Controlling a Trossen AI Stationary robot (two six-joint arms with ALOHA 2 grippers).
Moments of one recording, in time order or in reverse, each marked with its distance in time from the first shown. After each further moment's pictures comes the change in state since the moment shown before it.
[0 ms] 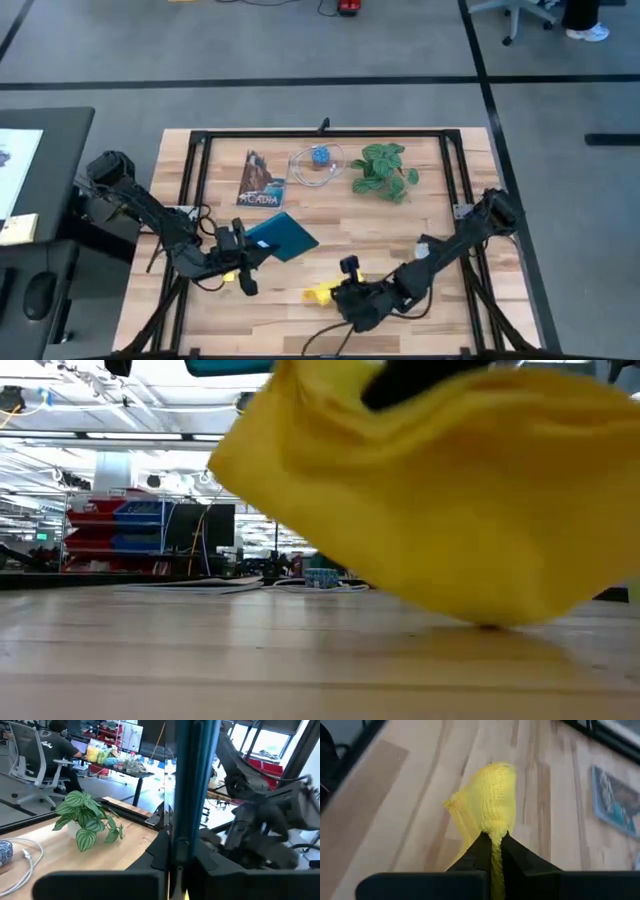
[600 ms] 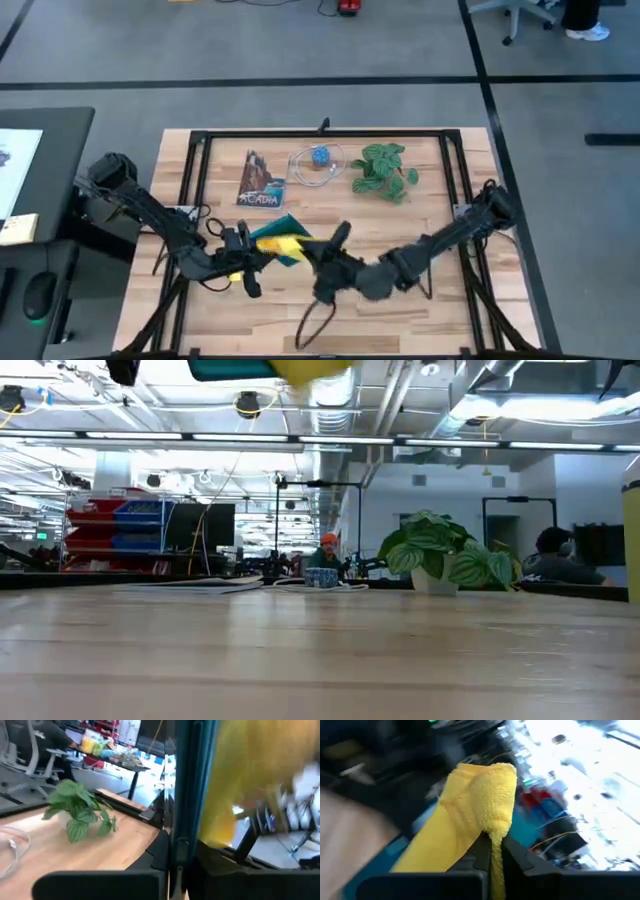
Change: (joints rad) left arm 0.023 0.069 0.003 0.005 0.052 -0.093; right arm -0.116 0.000 0.194 0.695 0.473 -0.909
